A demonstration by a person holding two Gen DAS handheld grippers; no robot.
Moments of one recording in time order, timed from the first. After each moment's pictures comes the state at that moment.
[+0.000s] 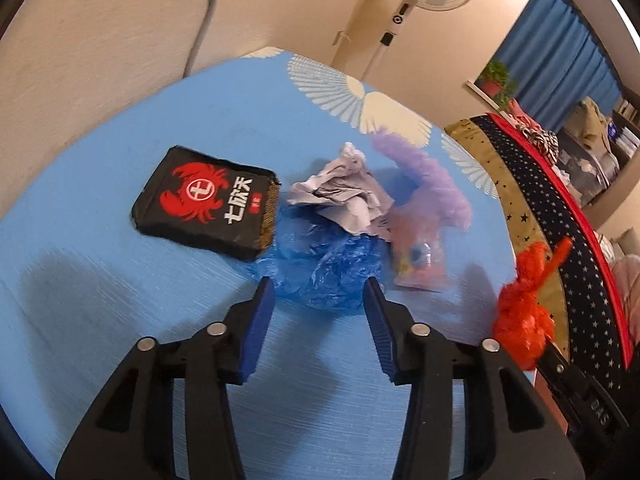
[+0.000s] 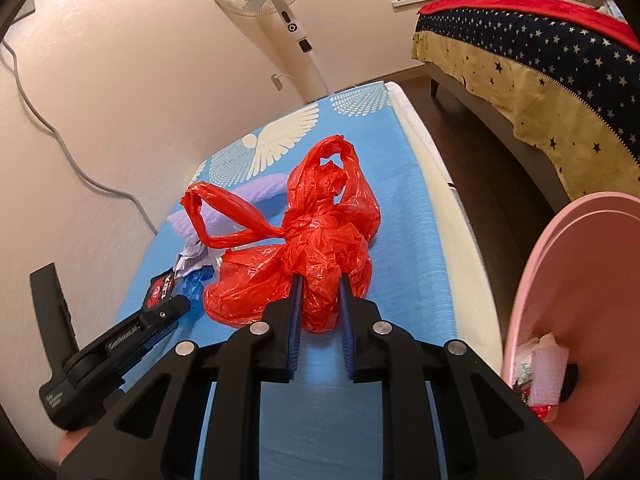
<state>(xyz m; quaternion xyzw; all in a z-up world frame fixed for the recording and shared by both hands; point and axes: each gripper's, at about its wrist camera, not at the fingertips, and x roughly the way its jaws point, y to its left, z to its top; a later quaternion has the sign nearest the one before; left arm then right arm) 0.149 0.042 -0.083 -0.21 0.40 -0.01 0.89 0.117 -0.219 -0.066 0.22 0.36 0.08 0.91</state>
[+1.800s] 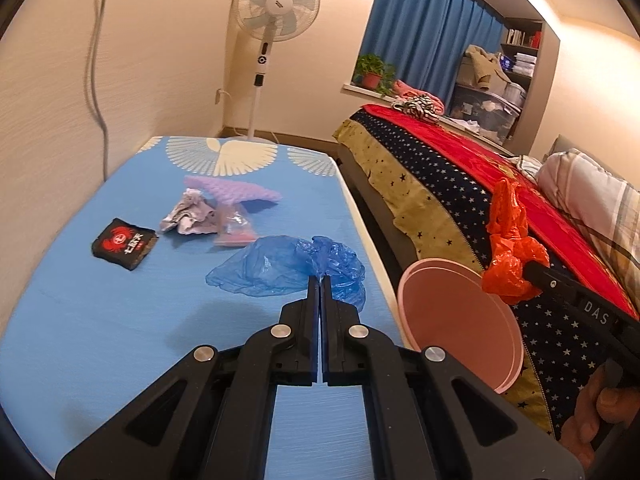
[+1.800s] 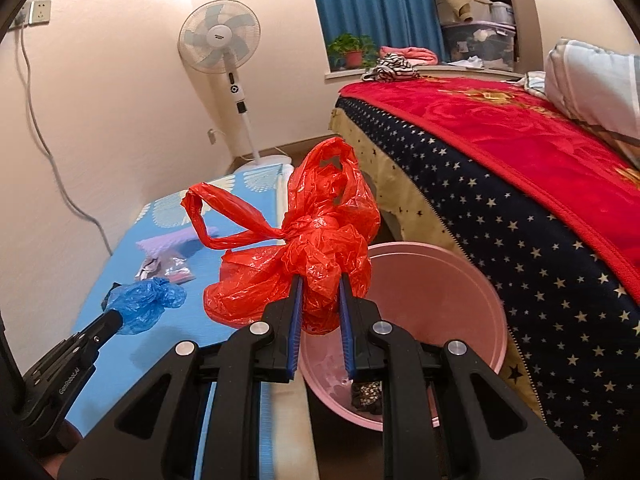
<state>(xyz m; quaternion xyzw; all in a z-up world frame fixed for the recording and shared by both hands) 0.005 -0.062 0.008 -0.07 0.30 -0.16 0.94 -0.043 -0.298 0.021 0.13 0.29 -0.08 0.95</state>
